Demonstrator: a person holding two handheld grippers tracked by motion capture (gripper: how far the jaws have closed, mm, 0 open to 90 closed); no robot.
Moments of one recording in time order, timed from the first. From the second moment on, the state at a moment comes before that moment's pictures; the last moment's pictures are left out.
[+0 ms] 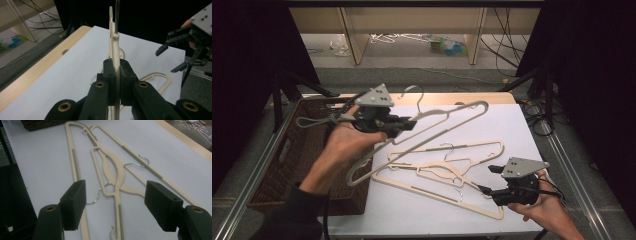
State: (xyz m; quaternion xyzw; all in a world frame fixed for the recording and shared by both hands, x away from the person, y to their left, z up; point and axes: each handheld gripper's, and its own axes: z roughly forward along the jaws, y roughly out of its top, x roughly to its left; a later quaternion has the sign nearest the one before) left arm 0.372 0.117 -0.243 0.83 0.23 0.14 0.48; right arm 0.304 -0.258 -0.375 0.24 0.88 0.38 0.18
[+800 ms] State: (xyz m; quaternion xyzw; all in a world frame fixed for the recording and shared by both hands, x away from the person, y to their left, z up) left arm 0.367 0.300 -0.262 0.77 0.37 0.24 0.45; right arm 0.301 -0.257 -0.399 0.25 0.88 0.37 0.16
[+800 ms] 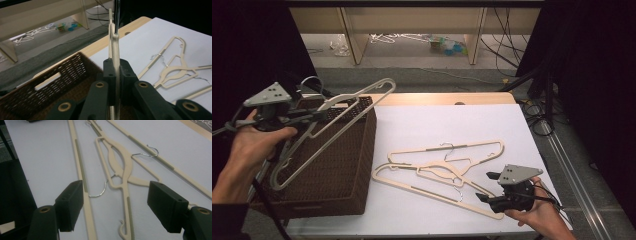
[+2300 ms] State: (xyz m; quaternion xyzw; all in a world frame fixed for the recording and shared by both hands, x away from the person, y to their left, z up) left arm 0.389 0.353 -0.358 0.77 0.44 0.20 0.40; right arm 0.302 -0.259 -0.406 0.25 0.88 0.36 0.15
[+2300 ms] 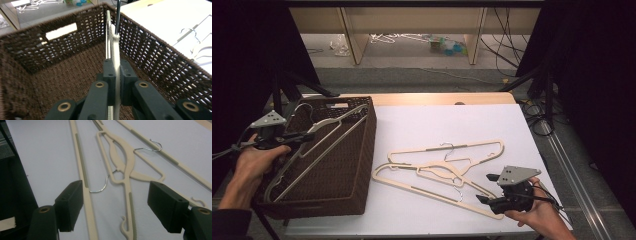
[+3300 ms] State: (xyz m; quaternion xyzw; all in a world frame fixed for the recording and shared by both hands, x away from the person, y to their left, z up) left arm 0.378 0.372 -0.380 0.67 0.56 0.29 0.39; right arm 0.305 -0.261 -0.413 0.26 0.88 0.37 0.15
